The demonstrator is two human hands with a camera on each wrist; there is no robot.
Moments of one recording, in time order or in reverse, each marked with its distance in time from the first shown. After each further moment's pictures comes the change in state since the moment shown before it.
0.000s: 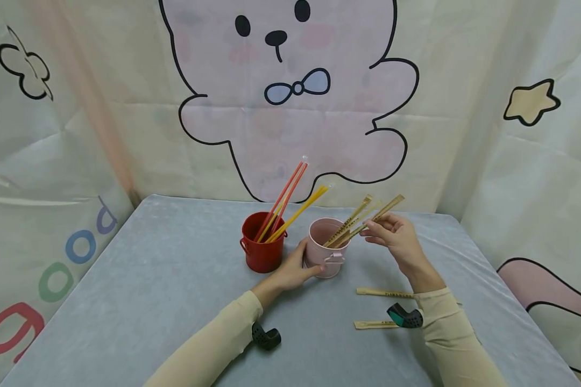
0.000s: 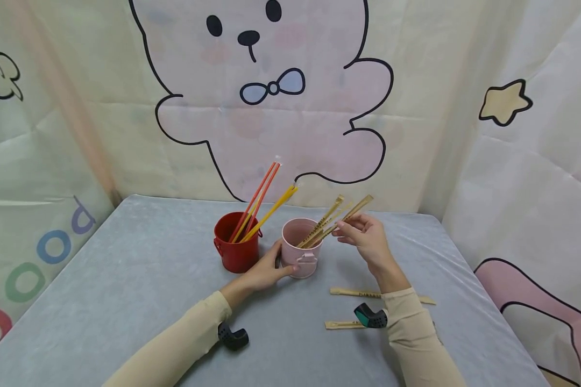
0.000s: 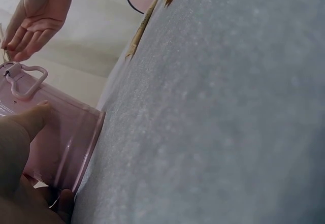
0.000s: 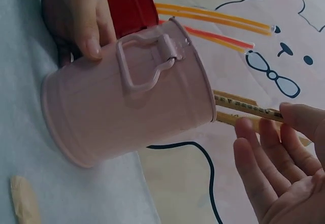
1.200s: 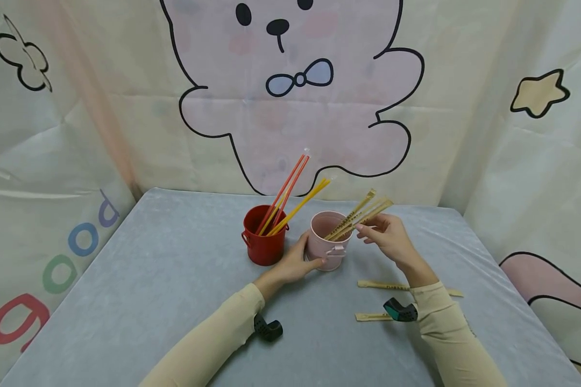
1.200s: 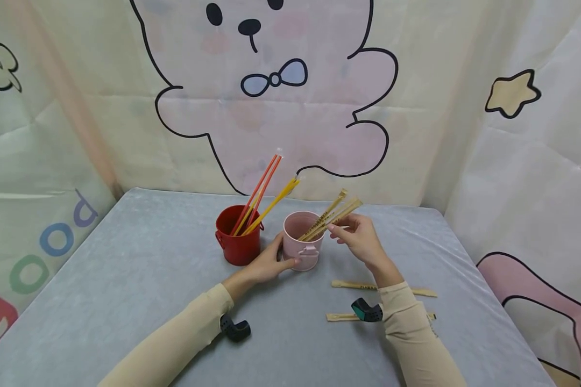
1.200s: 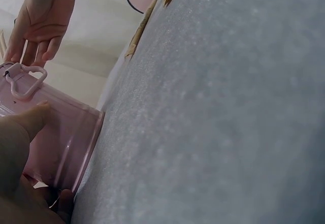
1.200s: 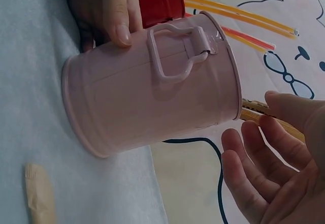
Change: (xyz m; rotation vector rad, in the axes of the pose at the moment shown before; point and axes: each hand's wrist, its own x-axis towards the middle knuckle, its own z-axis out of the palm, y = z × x) left_hand 0.003 -0.001 0.000 0.031 0.010 -0.002; right_hand 0.004 0.012 0.010 -0.393 -0.075 -0.029
